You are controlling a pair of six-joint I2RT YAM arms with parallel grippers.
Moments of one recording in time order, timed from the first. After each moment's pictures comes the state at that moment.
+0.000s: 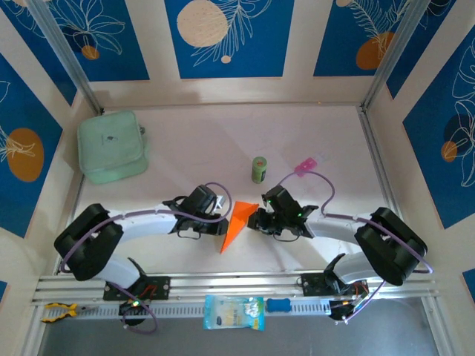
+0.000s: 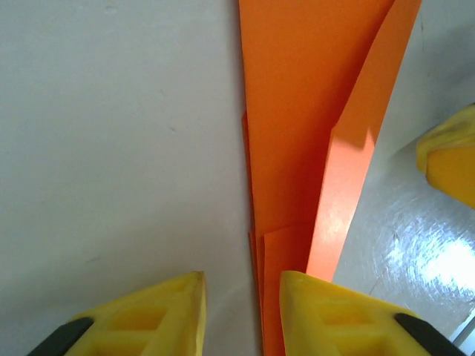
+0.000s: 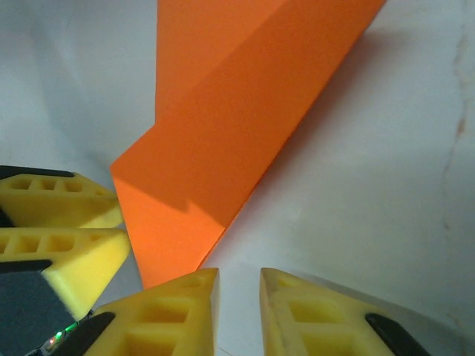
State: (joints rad) left arm -0.79 1.47 0.64 -0.20 0.29 -0.59; right arm 0.74 1.37 0.48 -0.01 -0.35 0.98
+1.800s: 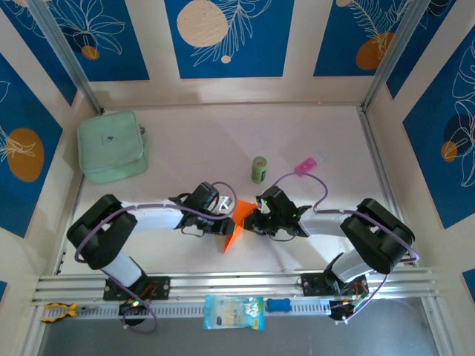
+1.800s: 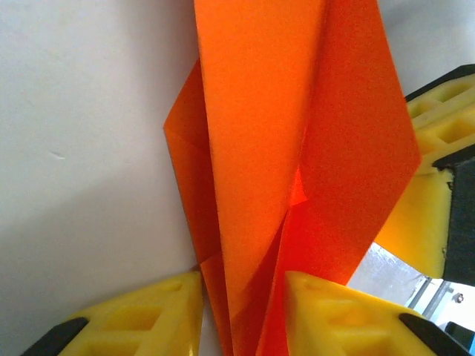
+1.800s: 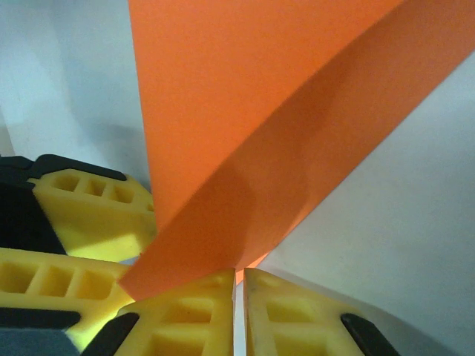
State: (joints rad) left arm -0.77 1.58 0.67 -0.12 0.49 -0.57; right arm 0.74 1.48 0.47 0.13 -0.43 1.00
